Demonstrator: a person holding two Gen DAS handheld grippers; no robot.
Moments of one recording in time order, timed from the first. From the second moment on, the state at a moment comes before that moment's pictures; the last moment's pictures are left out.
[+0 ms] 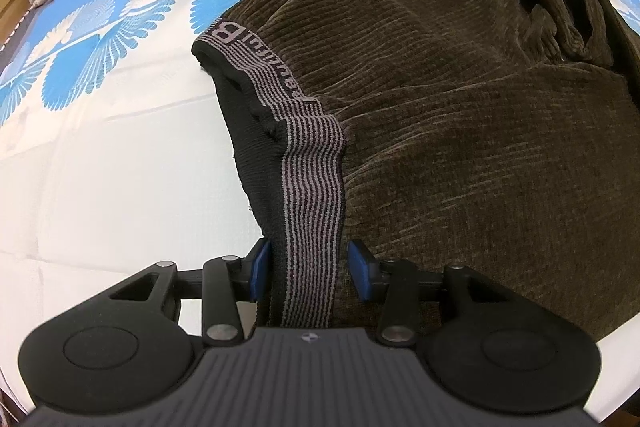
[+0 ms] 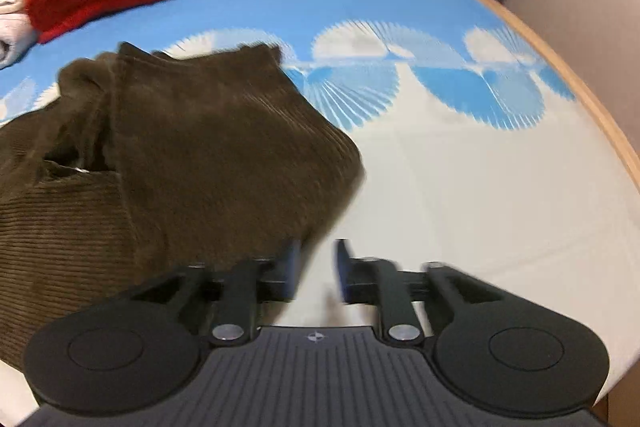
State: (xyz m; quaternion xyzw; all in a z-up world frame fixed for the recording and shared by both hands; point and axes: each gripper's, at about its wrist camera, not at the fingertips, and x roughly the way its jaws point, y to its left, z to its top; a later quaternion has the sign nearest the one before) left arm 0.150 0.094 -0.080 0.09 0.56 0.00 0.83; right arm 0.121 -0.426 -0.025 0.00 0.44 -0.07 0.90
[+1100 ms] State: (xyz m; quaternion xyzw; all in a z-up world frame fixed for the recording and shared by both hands) left arm 0.156 0.105 -0.084 0.06 0.57 -0.03 0.82; right arm 0.227 -0.299 -0.066 -0.08 0.44 -0.03 0.89
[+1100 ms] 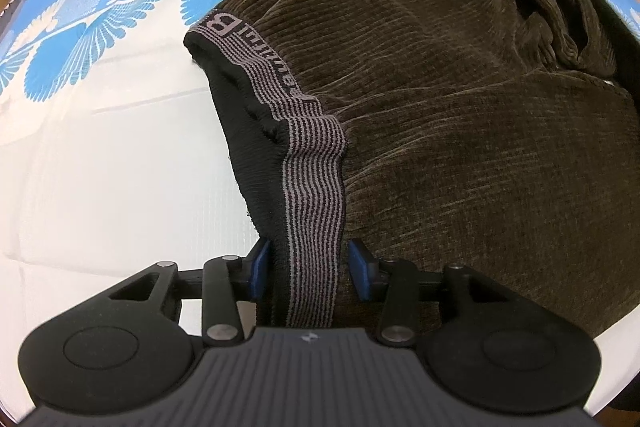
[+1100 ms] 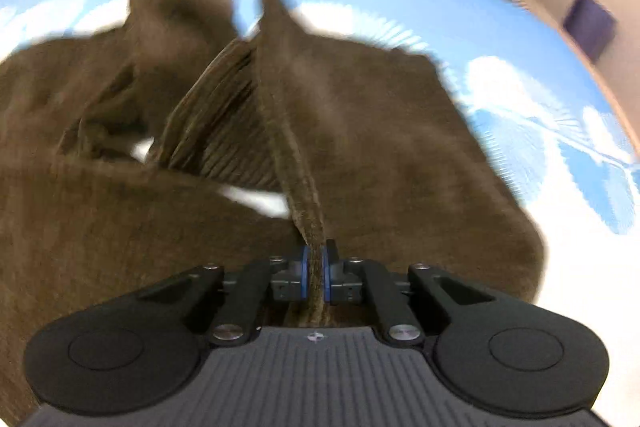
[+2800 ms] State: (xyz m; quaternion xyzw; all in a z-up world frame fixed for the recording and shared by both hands) left arm 0.160 0.102 -0.090 0.06 0.58 -0.02 0.82; right arm 0.026 -0.633 -0.073 0.29 0.41 -0.45 0.74
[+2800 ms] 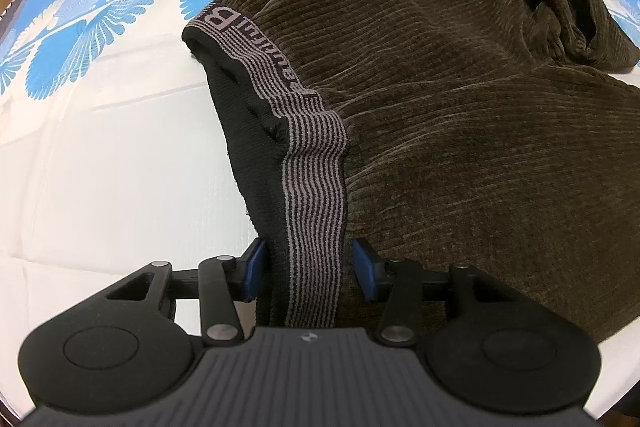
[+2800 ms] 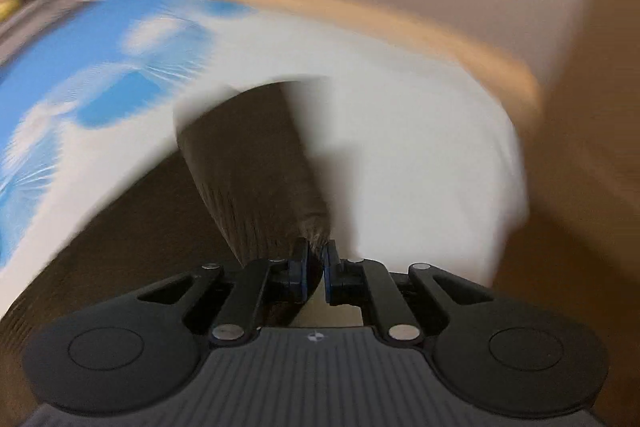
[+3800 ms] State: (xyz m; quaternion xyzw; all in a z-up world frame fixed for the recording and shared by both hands) left arm 0.120 0.153 -0.063 0.06 0.56 0.00 0.82; right arm 0.059 -0.581 -0.055 0.32 0.38 -0.29 0.82
